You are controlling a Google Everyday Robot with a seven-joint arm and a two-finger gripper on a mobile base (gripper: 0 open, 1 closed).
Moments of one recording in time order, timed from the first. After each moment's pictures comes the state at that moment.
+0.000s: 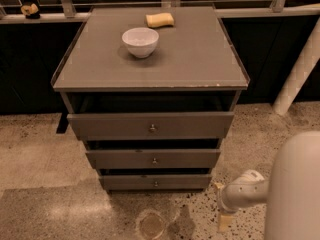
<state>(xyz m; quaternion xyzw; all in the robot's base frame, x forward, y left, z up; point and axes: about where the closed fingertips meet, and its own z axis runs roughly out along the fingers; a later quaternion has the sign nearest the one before) 0.465 -0.258 0.334 -0.68 0.73 -0.02 0.10</state>
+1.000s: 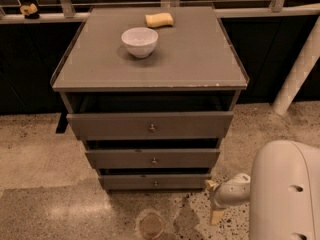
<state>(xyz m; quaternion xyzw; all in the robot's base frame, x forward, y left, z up) 0.516 -0.250 0.247 -0.69 0.71 -0.02 0.14</state>
